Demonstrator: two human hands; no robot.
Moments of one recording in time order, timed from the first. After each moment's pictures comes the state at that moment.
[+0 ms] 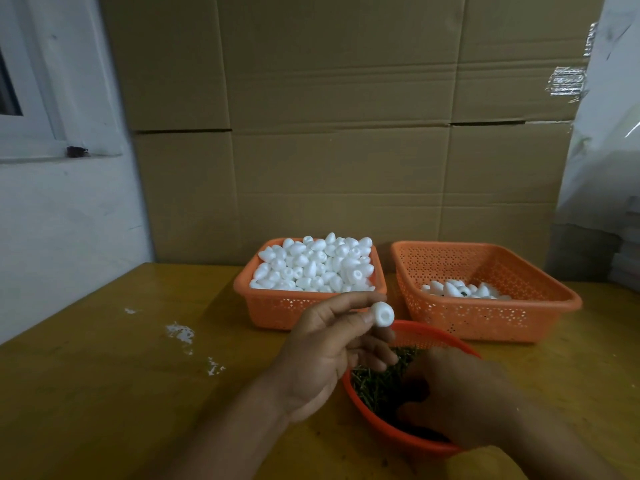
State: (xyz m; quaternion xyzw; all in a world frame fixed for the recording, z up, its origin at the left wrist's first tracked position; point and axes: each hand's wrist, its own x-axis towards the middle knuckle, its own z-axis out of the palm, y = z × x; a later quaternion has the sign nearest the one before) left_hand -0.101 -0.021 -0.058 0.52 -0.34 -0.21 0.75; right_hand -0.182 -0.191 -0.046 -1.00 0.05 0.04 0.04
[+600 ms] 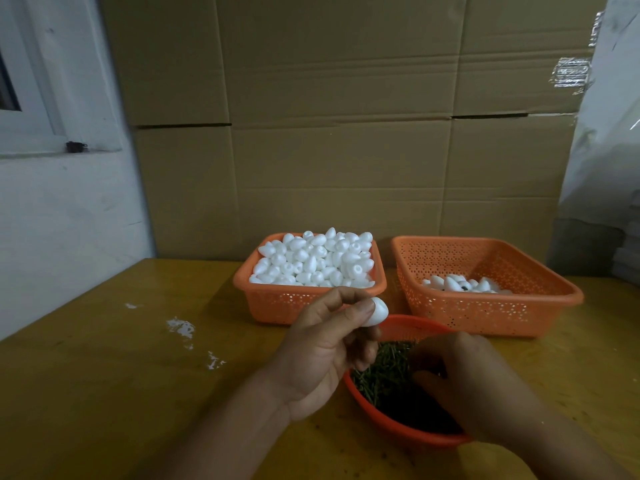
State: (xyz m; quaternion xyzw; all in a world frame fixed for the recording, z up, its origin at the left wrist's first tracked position) left_hand -0.102 -0.020 -0.059 0.51 -0.29 -0.24 0.77; right_hand -0.190 -0.200 -0.053 -0.98 0.06 -0.09 0.15
